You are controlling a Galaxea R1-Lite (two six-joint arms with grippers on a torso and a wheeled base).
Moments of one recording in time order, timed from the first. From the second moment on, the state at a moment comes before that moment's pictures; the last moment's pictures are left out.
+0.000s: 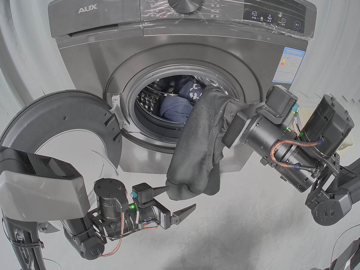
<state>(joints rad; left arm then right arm) -0.63 2.16 -0.40 -1.55 -0.24 -0.11 0.79 1.73 -0.77 -1.29 -0.04 0.14</state>
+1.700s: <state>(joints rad) -0.60 2.22 -0.59 -1.55 -0.10 -0.09 0.76 1.75 -0.75 -1.29 -0.04 0.15</state>
